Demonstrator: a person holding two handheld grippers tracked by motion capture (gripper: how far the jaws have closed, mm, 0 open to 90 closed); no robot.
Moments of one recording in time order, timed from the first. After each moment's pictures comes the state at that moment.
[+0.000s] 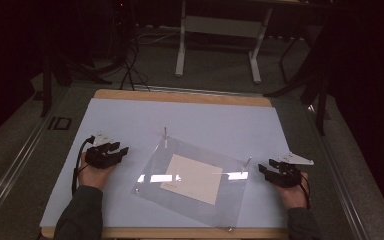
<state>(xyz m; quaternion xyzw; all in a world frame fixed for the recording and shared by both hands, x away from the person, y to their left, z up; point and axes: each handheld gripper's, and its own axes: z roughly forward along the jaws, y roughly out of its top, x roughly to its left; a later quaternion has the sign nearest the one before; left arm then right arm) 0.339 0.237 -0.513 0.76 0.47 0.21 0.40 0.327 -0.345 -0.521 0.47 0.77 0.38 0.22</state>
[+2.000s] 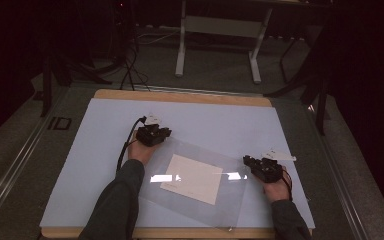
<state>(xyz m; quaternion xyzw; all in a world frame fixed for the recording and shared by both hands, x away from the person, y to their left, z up) 0.440 0.123 -0.531 0.79 0.39 0.16 0.45 0.341 -0.296 -0.526 0.42 0.77 0.44 0.20</state>
